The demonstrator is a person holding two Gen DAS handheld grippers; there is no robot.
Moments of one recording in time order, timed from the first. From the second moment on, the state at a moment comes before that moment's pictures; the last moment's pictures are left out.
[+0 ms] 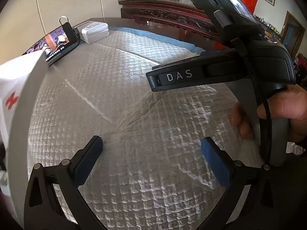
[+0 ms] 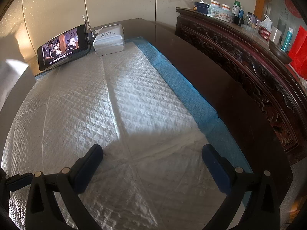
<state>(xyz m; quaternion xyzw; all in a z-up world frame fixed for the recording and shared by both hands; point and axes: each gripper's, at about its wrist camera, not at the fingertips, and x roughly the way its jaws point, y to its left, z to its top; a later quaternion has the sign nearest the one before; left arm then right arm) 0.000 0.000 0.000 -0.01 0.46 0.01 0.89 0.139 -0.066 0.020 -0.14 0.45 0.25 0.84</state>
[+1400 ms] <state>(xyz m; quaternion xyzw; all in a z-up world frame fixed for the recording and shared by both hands) -0.001 0.001 0.001 -0.01 0.46 0.00 0.89 0.137 -0.069 0.021 -0.14 0.45 0.25 0.84</state>
